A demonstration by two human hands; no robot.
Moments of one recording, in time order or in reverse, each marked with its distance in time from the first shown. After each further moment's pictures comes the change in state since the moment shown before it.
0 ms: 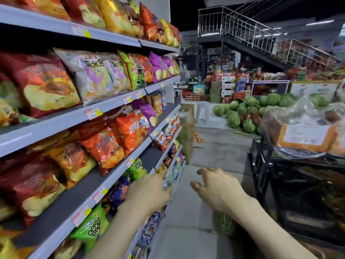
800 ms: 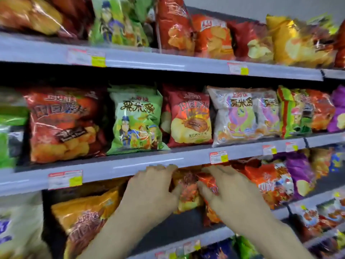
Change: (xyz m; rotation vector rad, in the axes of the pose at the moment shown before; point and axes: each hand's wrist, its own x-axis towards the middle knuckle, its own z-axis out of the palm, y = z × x) left_hand -0.001 -0.138 -0.138 0.285 0.578 -0.692; right_hand 0.199 -0.230 -0.062 0.221 0.309 -1.005
